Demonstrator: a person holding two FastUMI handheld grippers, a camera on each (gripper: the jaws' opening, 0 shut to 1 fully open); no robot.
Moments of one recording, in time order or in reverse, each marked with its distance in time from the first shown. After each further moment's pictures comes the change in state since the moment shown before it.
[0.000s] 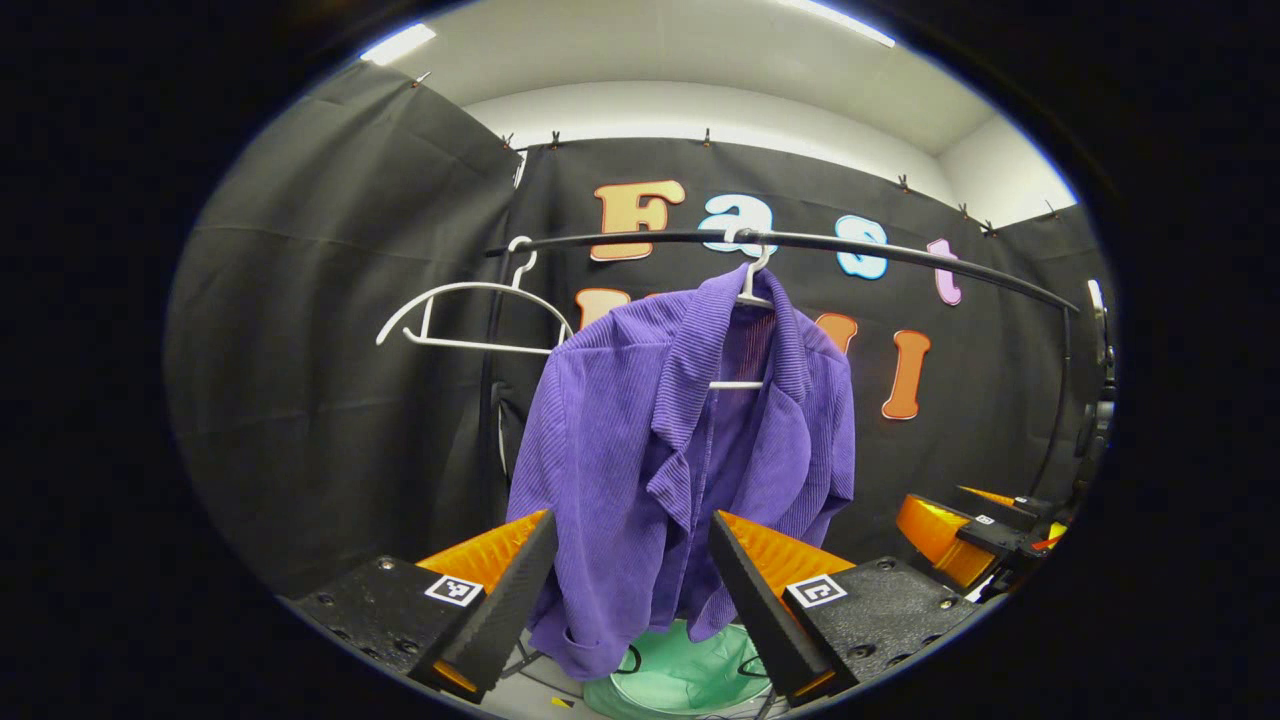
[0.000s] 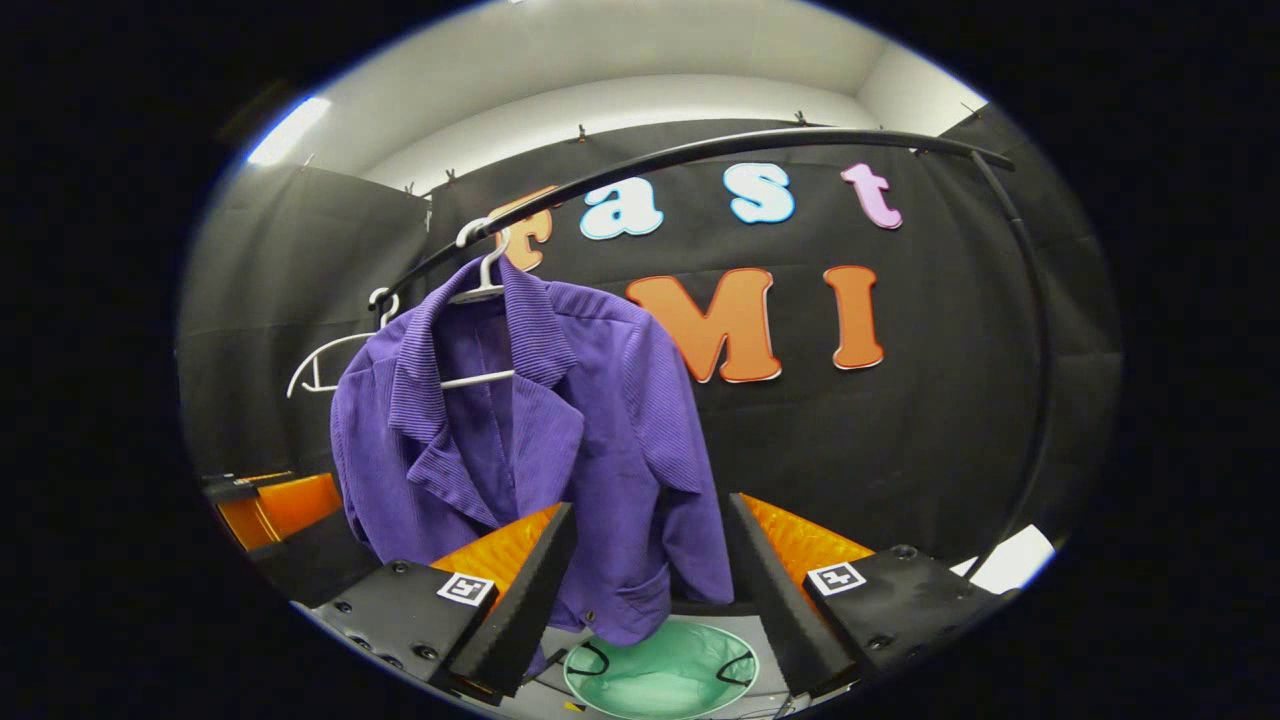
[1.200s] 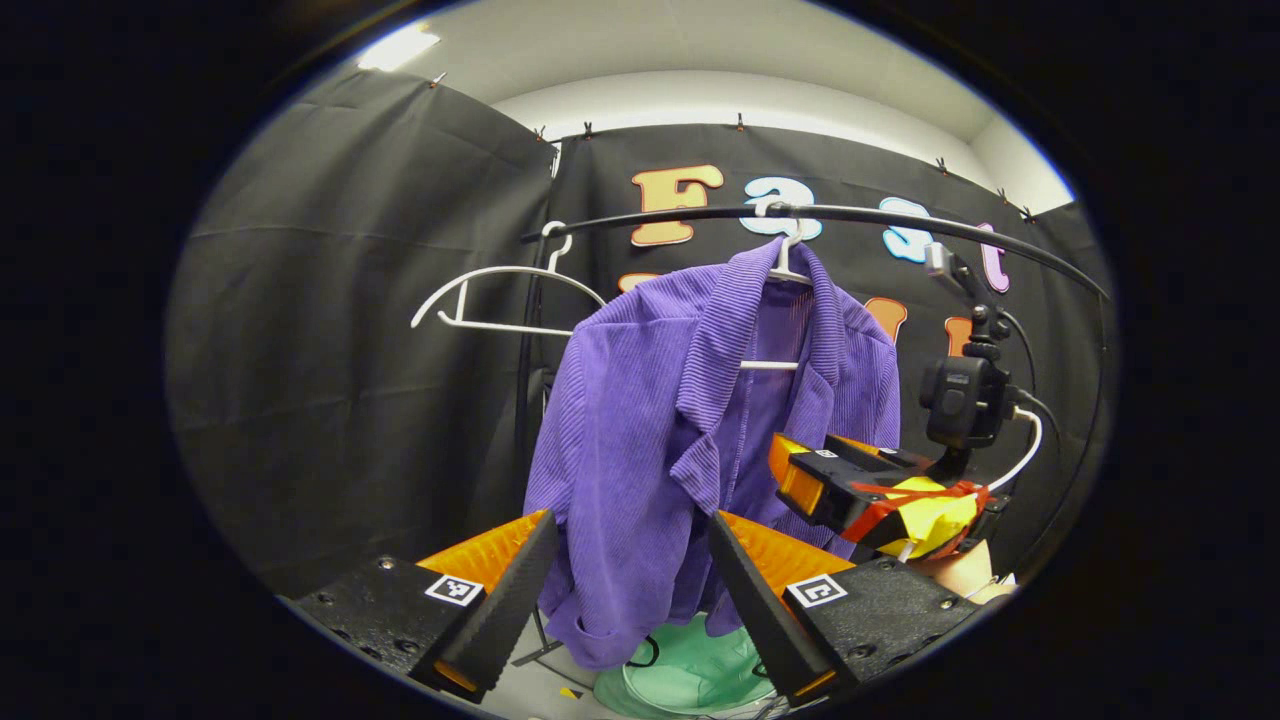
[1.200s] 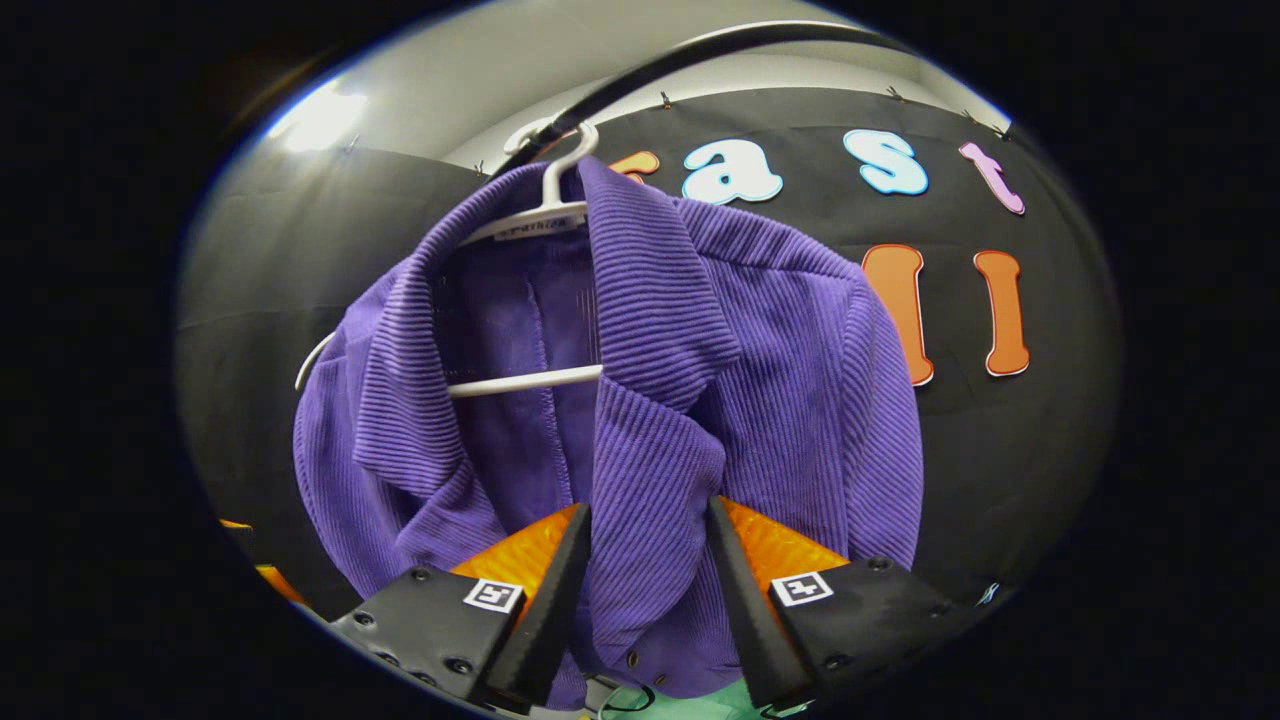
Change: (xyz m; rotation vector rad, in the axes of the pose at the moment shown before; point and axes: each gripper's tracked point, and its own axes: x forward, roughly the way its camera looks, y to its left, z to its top) left arm 0.012 0.003 -0.010 0.018 0.028 0.125; right arm 0.173 0.084 -0.013 -0.036 0.047 0.221
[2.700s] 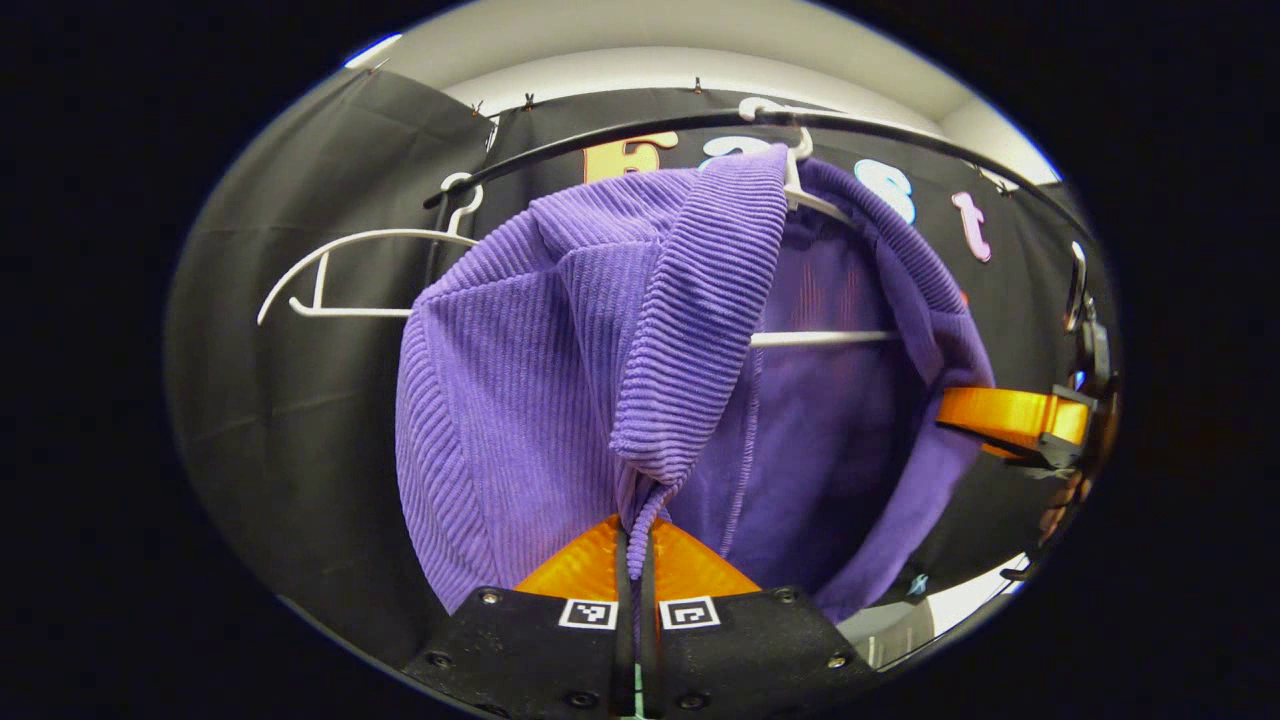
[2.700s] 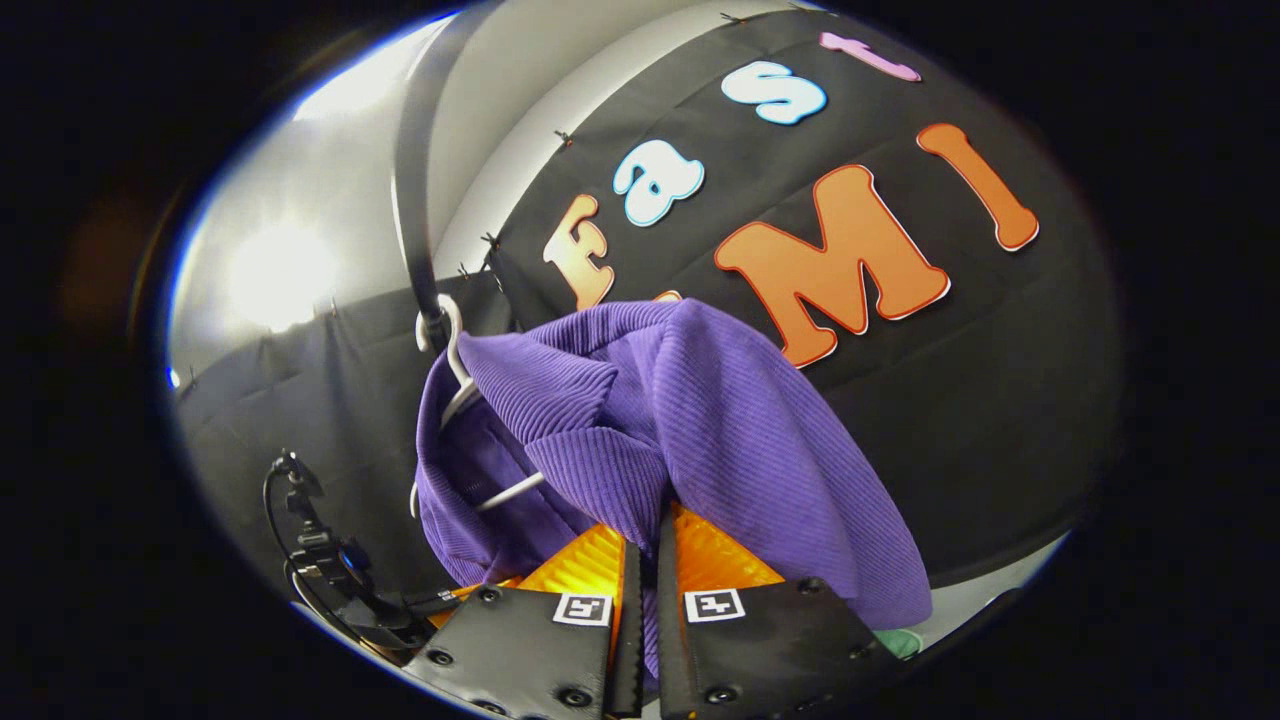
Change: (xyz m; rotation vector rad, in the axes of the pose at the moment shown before) left arm 0.117 -0.027 -0.010 0.024 0.063 -0.158; right arm -0.055 -0.086 0.067 0.478 -0.033 0.293
